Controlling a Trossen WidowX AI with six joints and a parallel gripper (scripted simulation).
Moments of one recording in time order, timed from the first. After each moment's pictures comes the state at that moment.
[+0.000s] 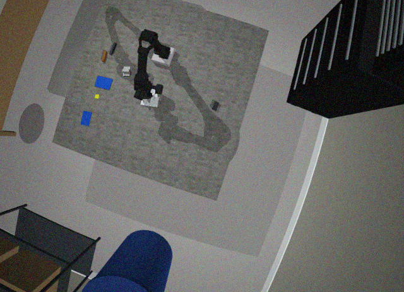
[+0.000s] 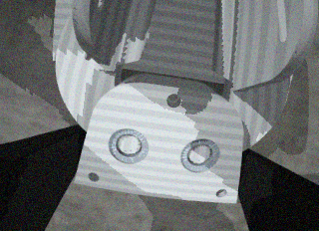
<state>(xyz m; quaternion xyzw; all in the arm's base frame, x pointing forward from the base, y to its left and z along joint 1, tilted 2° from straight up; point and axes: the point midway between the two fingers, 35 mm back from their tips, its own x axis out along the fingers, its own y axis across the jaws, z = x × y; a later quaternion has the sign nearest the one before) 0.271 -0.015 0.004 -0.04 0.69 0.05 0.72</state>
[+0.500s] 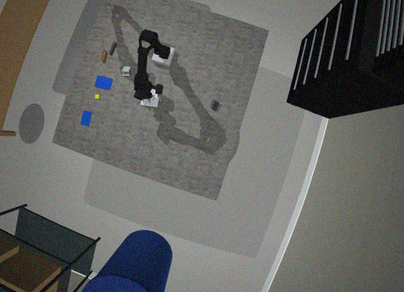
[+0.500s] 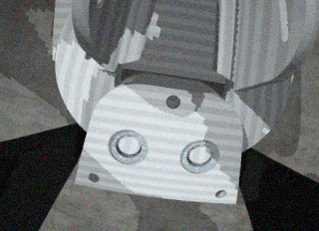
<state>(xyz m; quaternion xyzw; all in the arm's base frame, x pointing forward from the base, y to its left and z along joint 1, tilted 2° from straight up) 0.271 -0.015 0.004 -0.04 0.69 0.05 0.72</state>
